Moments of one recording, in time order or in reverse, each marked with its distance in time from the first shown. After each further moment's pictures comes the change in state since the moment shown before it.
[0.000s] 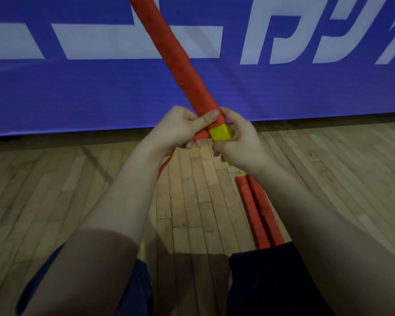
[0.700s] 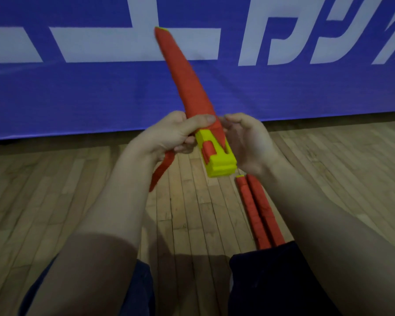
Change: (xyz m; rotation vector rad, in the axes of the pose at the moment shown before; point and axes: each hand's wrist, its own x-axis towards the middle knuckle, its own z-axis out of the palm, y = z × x) left_hand -0.008 0.002 -0.008 -0.389 -0.298 0.019; right_hand 0.017 0.009 -0.009 0.739 -0.232 0.323
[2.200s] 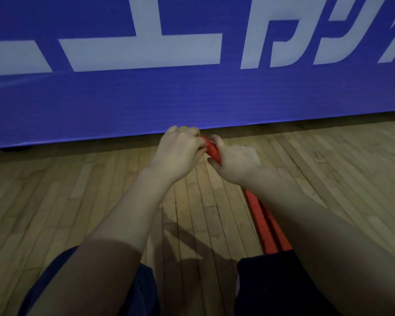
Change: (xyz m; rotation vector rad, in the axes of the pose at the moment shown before) left_hand 0.008 -0.045 -0.003 1.478 0.356 0.494; right_hand 0.009 0.036 -0.011 -1.915 0.209 -0.224
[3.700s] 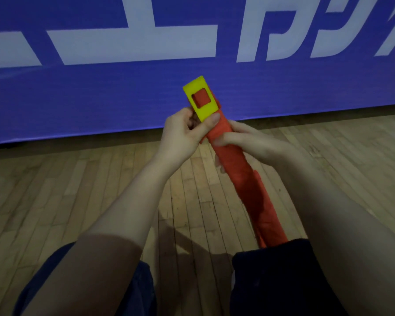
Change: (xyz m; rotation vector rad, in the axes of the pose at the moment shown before) left_hand 0.019 0.026 -0.002 -1.060 0.198 -0.510; right_hand -0.014 0.021 -0.056 1.238 -0.339 0.060
